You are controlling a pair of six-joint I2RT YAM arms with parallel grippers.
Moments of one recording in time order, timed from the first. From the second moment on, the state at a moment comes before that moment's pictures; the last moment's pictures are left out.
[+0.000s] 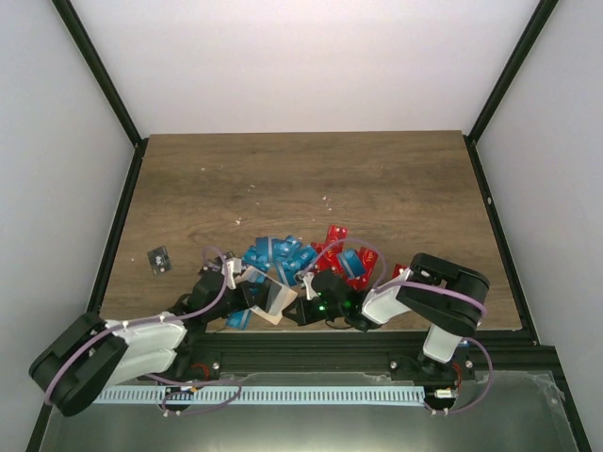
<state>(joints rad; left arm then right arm) -0.67 1.13 0.01 0.56 0.22 -0.97 1.07 1.71 0.44 0.62 -0.33 0.85</state>
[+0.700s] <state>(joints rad) -0.67 1.04 0.04 0.44 0.14 -0.79 1.08 1.71 0.44 0.60 -0.33 0.85</state>
